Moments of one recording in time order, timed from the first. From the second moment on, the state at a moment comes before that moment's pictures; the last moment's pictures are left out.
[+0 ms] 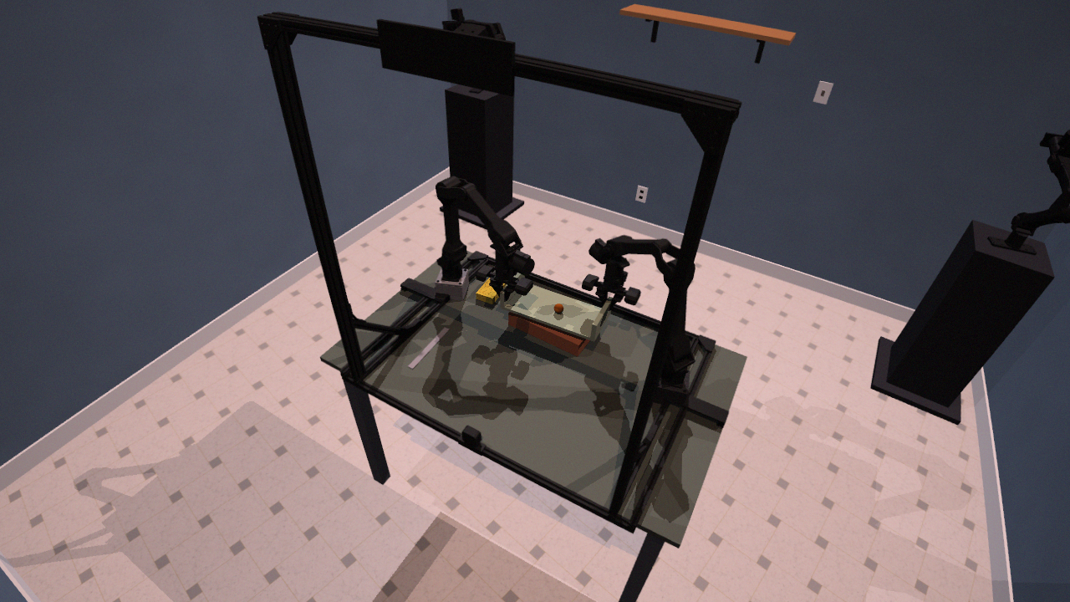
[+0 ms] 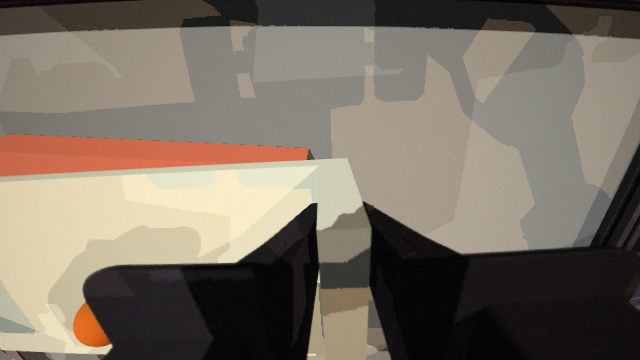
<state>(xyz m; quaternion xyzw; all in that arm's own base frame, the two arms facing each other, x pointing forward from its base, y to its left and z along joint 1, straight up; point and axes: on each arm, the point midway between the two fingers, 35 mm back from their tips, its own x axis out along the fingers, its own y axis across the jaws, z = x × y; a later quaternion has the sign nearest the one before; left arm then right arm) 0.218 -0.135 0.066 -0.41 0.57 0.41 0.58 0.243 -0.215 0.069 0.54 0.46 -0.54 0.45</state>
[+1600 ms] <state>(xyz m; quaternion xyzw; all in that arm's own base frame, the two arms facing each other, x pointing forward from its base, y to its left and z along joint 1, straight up) 0.217 -0.135 0.052 -0.41 0.57 0.41 0.58 0.243 -0.215 0.055 0.54 0.45 -0.54 0.46</state>
